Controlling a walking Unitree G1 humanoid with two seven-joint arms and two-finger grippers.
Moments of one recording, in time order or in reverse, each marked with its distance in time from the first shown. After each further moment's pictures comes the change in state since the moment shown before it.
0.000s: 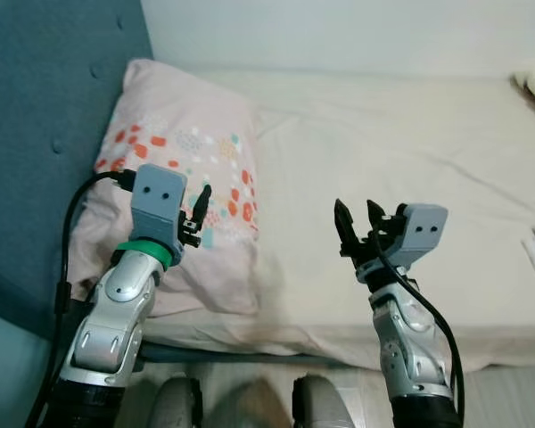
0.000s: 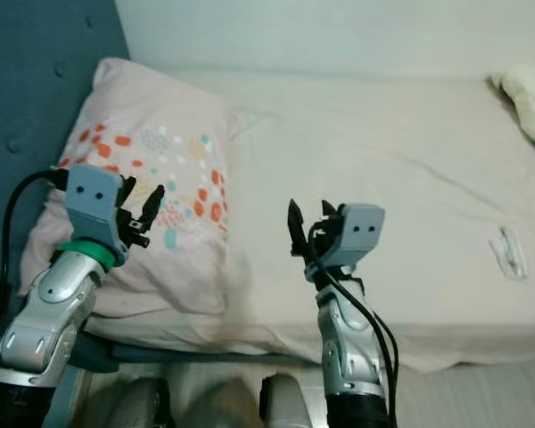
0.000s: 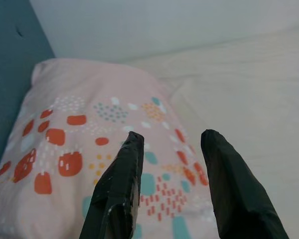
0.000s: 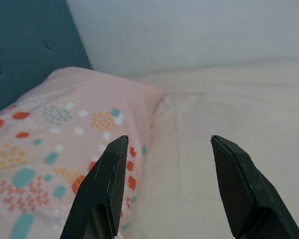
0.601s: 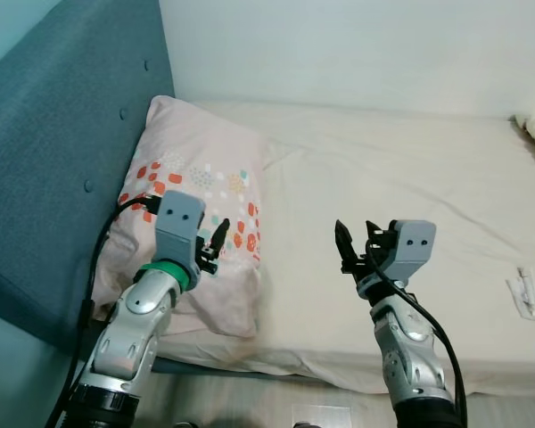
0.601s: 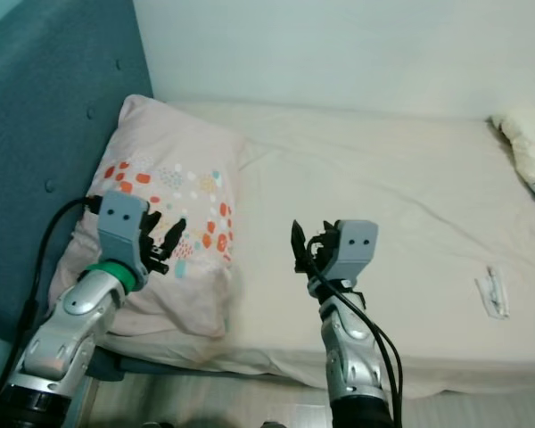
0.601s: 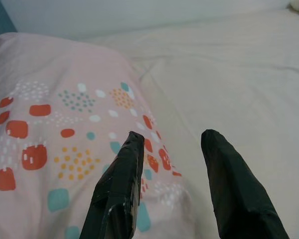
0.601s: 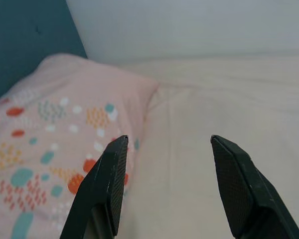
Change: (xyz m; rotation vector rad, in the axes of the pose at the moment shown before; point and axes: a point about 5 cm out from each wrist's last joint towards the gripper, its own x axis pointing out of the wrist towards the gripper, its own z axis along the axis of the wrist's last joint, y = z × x) left arm -0.001 -0.024 -0.034 -0.060 0.147 -0.109; right arm -0.010 -0.015 -0.033 -0.043 0.134 -0.043
